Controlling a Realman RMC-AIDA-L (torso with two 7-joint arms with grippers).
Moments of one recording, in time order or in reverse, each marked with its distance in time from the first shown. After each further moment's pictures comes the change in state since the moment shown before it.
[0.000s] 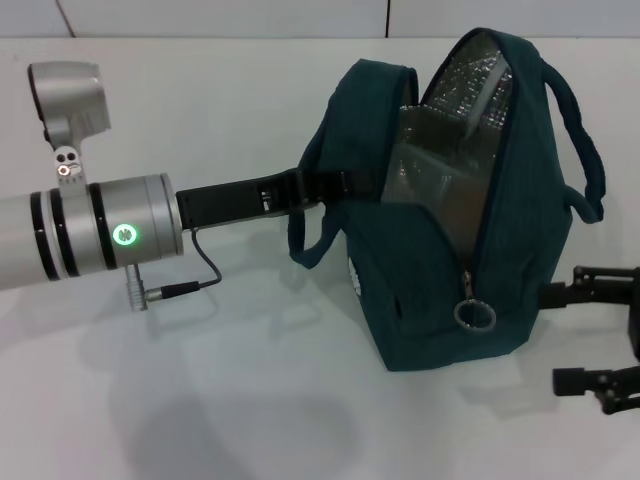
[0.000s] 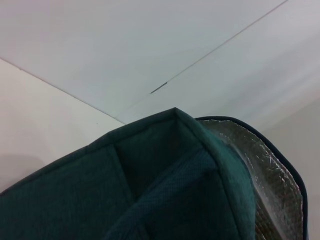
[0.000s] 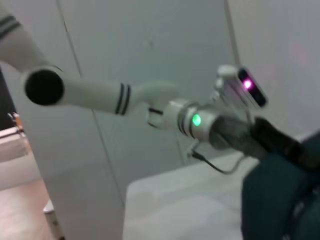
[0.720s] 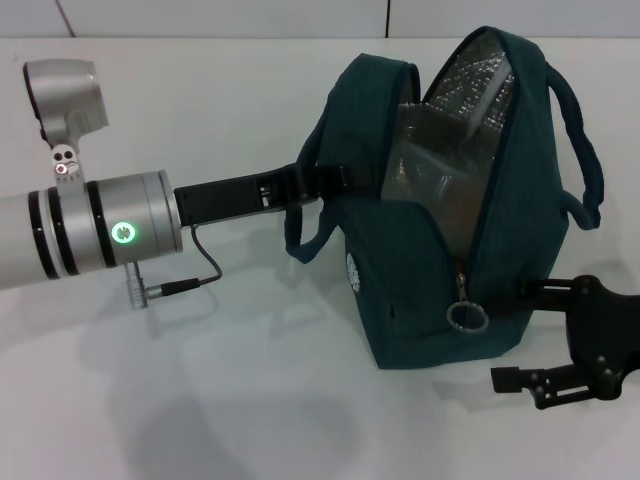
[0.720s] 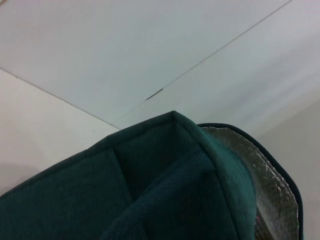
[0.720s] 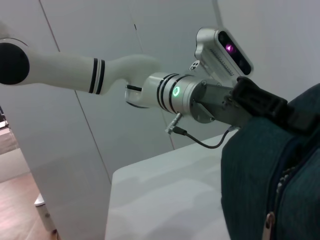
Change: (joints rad) left arm 0.002 -0.001 0.000 0.000 -0.019 0.002 0.015; right arm 0.043 0.022 -0.092 0.136 0.001 0.180 -0.048
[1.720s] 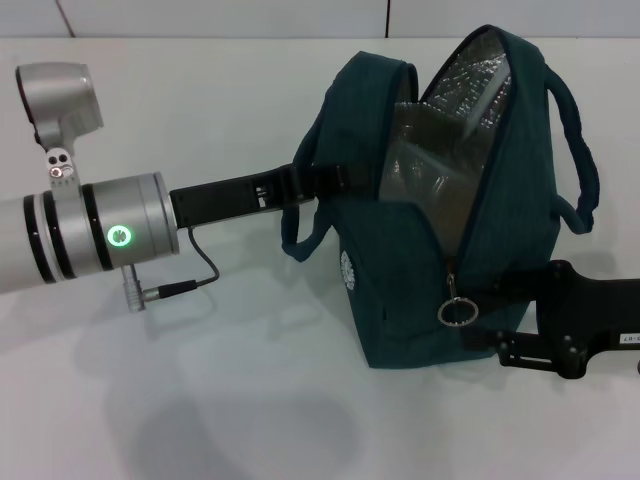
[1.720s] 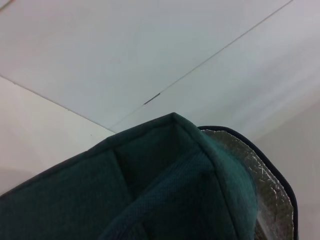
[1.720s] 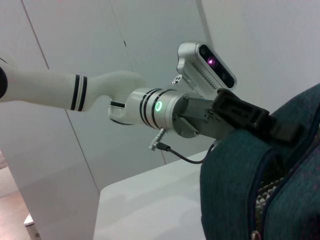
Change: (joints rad) left arm 0.011 0.000 0.000 -0.002 -0.016 0.006 0.023; right arm 0.048 0.005 0.000 0.110 0.039 0.069 -0.030
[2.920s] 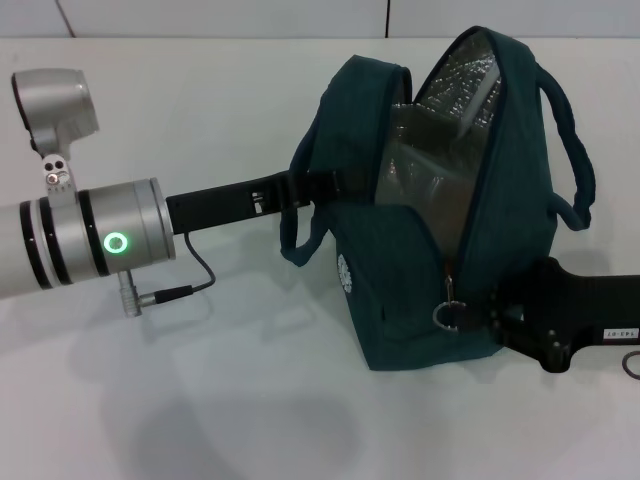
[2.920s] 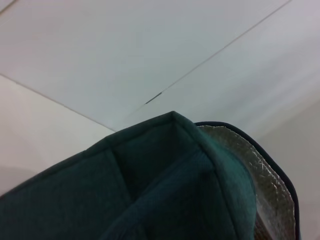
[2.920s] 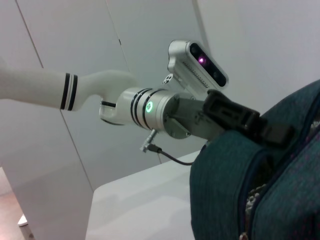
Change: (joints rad) left arm 0.009 0.002 0.000 -0.004 0.000 0.003 0.034; right arm 0.021 0.005 -0.002 0.039 0.003 0.041 -0.019
